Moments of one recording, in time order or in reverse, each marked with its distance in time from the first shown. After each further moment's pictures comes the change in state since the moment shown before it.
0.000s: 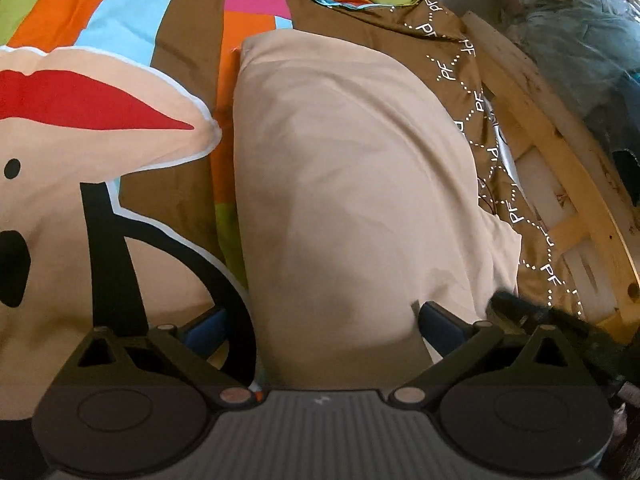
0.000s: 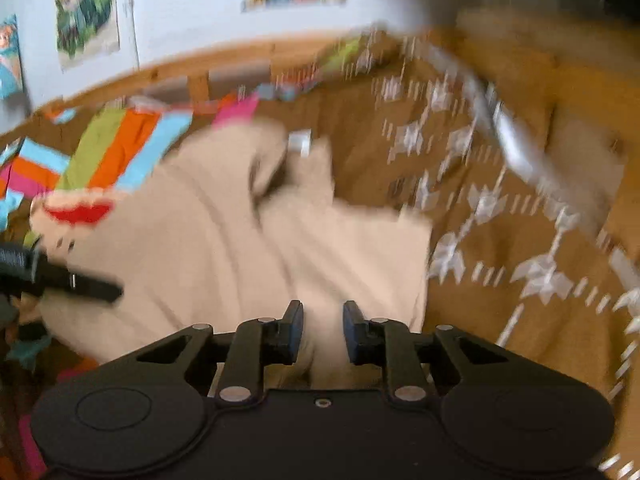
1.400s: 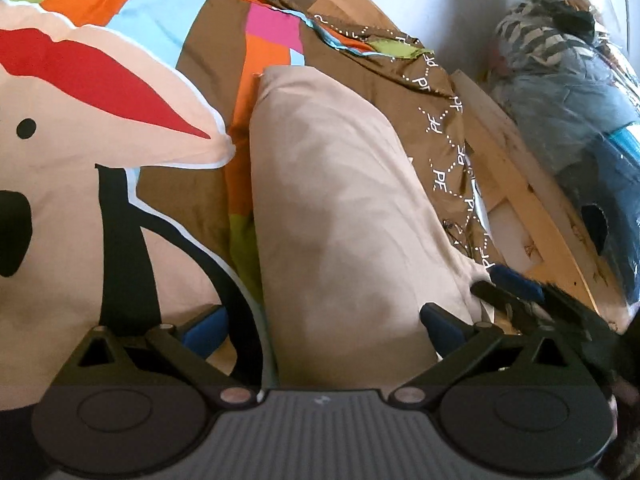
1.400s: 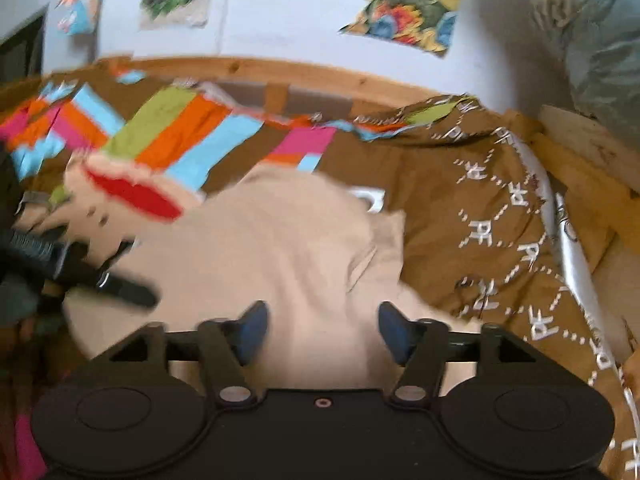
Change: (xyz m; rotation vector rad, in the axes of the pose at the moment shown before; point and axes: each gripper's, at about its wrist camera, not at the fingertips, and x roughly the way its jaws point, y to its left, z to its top) left arm -0.008 0.033 -0.018 -0.091 -0.148 -0.133; right arm 0.009 0.068 0.016 -0.307 -0.005 0.048
